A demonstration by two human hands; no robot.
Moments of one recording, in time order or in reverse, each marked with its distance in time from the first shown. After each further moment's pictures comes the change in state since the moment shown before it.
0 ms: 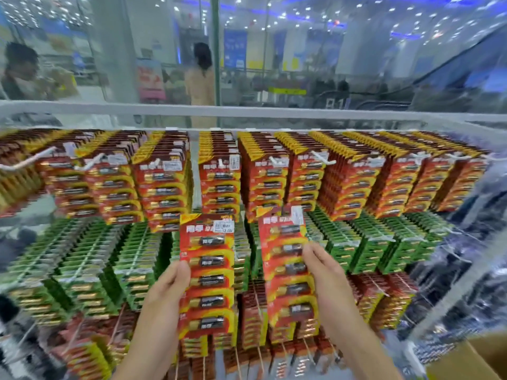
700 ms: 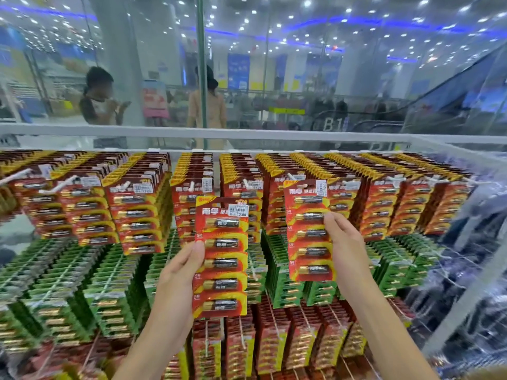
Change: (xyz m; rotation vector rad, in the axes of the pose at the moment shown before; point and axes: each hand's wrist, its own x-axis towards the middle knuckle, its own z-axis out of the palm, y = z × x) left_hand 0.026 0.015 0.086 -0.033 -0.063 0.152; right_hand 0.067 -0.083 -0.057 -0.145 0.176 -0.250
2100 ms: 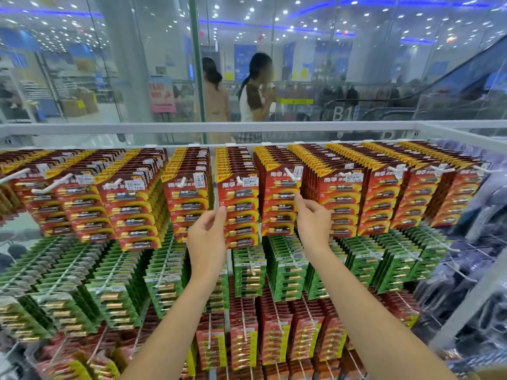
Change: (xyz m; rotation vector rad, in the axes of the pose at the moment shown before) left_hand 0.080 -0.027 0.055 0.383 0.258 0.337; right_hand 0.077 0.035 0.040 -0.219 0.177 -0.084
